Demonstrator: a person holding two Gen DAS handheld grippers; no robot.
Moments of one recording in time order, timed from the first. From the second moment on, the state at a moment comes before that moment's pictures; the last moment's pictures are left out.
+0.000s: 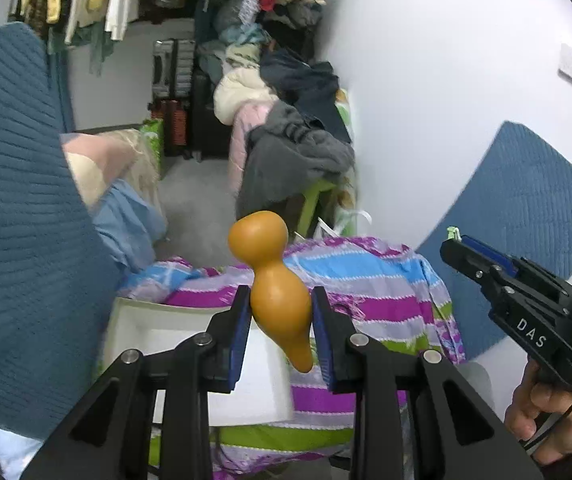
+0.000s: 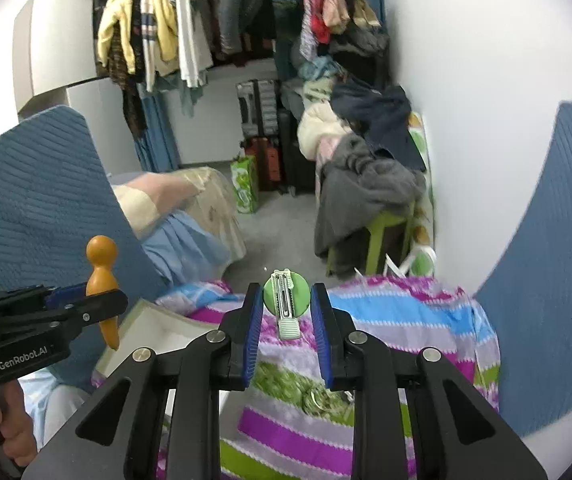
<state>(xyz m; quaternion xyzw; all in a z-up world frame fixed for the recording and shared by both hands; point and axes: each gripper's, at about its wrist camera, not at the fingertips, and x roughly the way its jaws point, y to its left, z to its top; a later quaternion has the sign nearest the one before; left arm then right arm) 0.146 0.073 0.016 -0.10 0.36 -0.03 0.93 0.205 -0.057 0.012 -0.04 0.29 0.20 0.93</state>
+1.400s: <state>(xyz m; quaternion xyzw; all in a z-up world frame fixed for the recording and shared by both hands) 0.152 0.198 -0.185 -0.16 0.49 0.01 0.85 0.222 0.062 -0.187 -0.07 0.47 0.21 0.85</state>
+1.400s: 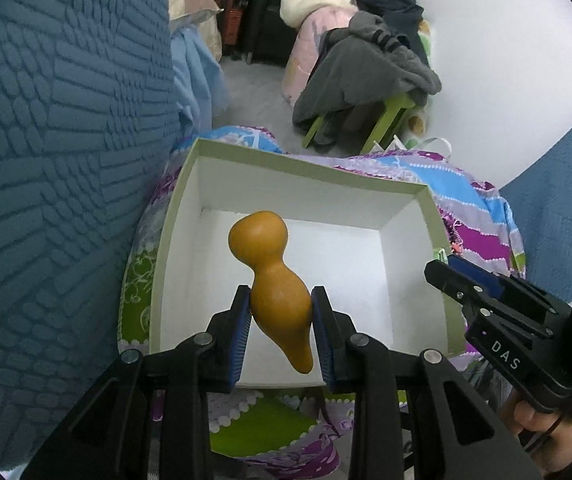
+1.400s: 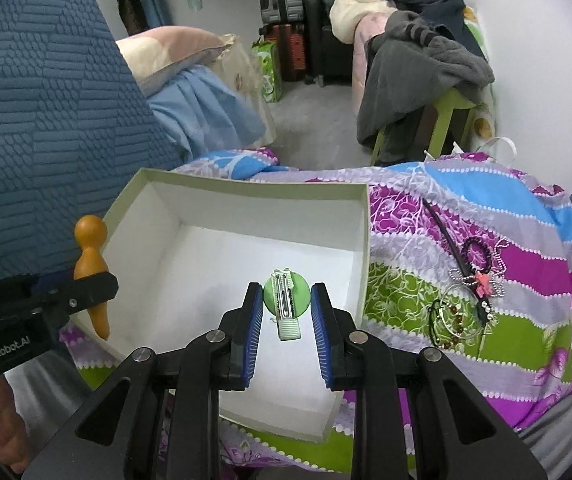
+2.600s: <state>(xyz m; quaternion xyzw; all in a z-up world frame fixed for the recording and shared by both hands) 0.105 0.126 -0.034 -0.15 0.34 0.02 0.93 0.180 -0.043 -0.019 -0.03 0.28 0.23 0.93</state>
